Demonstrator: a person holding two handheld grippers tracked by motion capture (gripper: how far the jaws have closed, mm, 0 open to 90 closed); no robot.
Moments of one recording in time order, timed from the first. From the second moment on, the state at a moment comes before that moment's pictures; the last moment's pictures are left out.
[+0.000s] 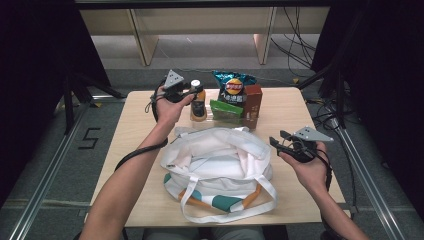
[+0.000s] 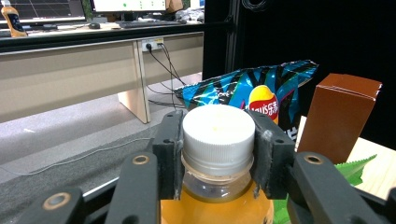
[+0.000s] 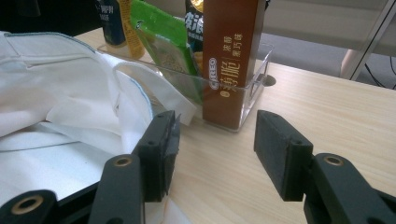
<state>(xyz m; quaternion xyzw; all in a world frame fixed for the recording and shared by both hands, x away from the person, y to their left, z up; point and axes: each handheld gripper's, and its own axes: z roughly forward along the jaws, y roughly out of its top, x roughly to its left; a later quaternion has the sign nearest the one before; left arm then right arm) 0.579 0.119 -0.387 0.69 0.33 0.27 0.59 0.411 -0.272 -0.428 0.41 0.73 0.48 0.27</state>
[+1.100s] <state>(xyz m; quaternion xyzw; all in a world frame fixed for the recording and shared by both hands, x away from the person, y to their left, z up) 0.580 0.119 -0.403 0.70 0.35 0.25 0.56 0.409 -0.270 -0.428 0.42 0.73 0.48 0.26</state>
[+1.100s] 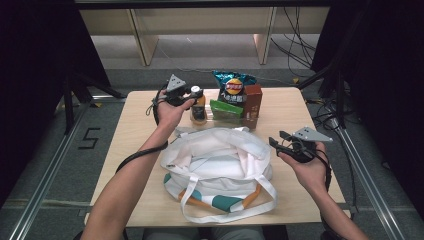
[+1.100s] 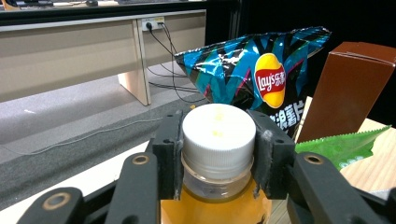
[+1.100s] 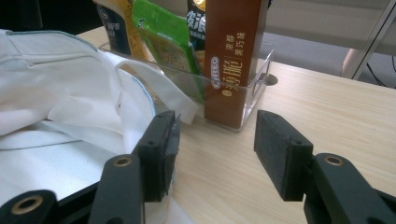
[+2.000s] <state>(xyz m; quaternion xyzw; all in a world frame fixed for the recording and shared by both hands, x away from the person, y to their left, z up) 0.581 0.117 -0.412 0.72 0.36 0.24 0.55 0.410 -0.271 -0.428 0.41 0.73 0.48 0.26</state>
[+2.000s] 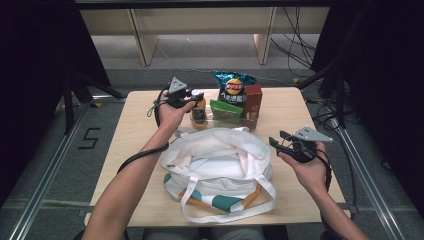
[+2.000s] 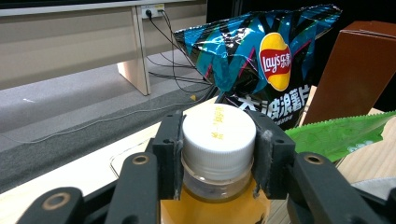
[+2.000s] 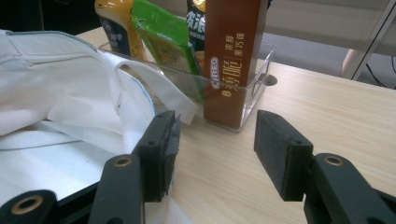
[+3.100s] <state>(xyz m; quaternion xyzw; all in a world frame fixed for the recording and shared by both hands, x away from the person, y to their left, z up) 0.585 0.115 -0.418 0.72 0.37 0.23 0.54 0.409 -0.270 -0.428 0.42 0.73 0.48 0.26</state>
